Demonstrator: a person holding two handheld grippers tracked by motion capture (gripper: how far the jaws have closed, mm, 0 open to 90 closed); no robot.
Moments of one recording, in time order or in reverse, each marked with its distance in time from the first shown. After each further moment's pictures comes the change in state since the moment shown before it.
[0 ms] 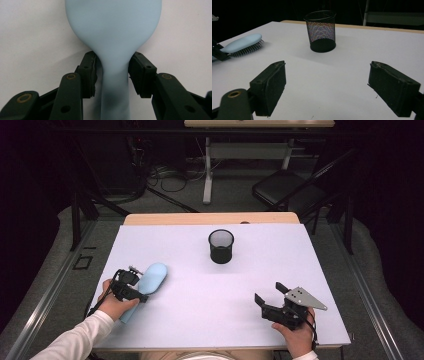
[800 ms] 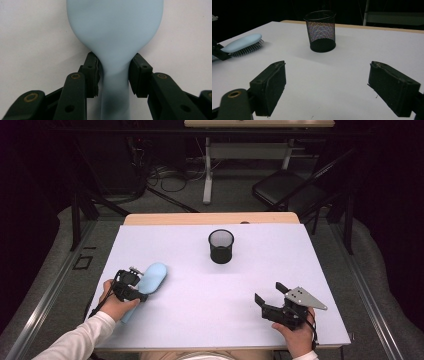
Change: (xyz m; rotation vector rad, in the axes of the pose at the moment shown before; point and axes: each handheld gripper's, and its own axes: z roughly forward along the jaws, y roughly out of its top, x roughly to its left) left arm -0.004 -0.001 0.001 -0.020 0.040 0.001; right arm 0.000 0.000 0.000 0.001 0.000 -0.001
